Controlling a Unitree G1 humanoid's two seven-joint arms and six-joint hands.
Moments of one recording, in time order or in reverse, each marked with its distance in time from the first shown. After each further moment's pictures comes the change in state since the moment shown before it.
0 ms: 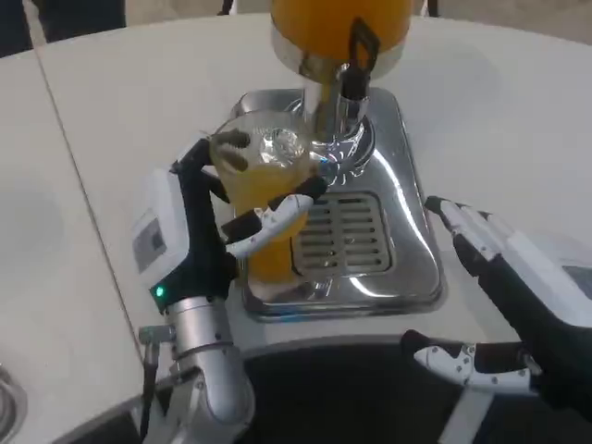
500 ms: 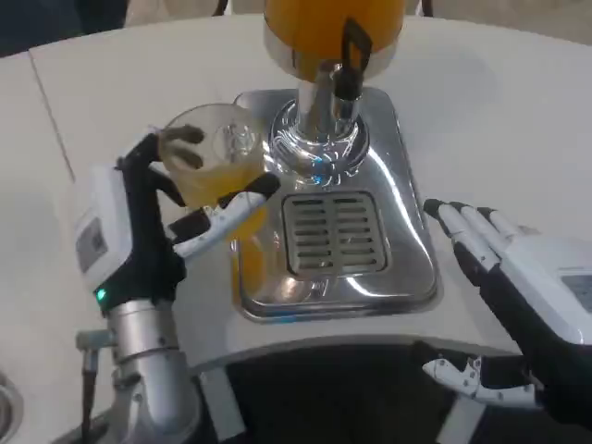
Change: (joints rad) left arm 0.141 0.091 0.092 -0.250 -0.030 0.024 -0.143; right arm 0.061 -0.063 -0.002 -0.001 -0.025 -0.094 -0.088
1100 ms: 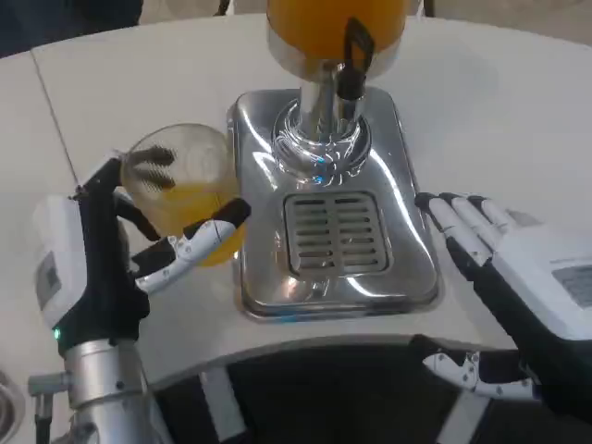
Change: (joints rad) left arm 0.218 0.001 0.063 -0.299 -0.026 0.005 -0.134; right arm -0.020 -0.064 -0.010 0.047 -0.005 -0.072 -0.065
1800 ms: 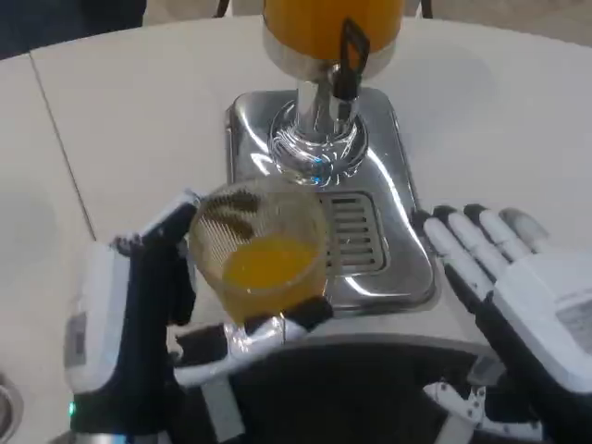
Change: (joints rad) left arm 0.327 0.007 -0.078 -0.354 0.085 -0.183 -0.128; right arm 0.161 -0.036 -0.035 0.005 -0.008 -0.183 -0.213
